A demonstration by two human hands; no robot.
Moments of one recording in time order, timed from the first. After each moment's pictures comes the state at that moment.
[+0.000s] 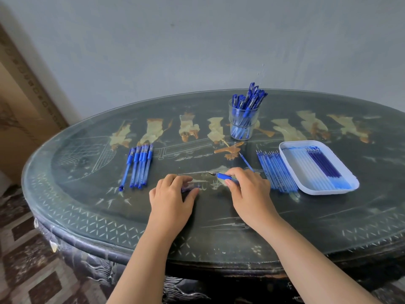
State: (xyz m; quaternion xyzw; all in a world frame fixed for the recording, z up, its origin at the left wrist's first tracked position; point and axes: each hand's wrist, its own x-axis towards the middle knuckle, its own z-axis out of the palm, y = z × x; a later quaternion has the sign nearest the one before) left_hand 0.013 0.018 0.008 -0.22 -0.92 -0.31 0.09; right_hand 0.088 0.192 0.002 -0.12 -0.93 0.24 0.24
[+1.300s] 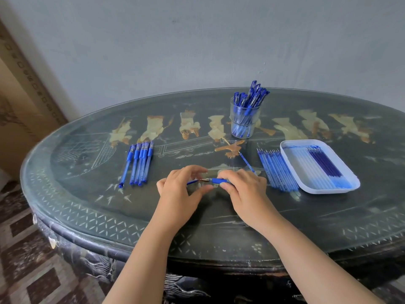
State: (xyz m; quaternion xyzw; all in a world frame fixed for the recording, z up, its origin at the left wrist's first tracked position) left_hand 0.016 0.026 0.019 -0.30 -0.86 -0.41 0.08; right_hand 0.088 0.194 -0.002 -0.06 -0.95 0.21 0.20
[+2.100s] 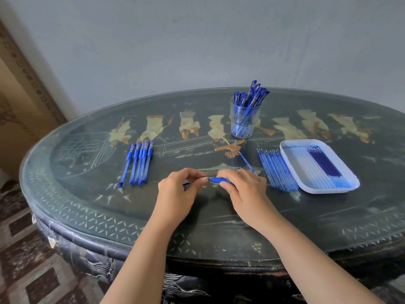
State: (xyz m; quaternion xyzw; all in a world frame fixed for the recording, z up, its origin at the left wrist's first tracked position) left_hand 0.017 0.026 0.032 -0.24 -0.85 -0.47 0.00; right_hand 0.086 0.194 -0.004 -0.06 -0.95 0.22 0.22
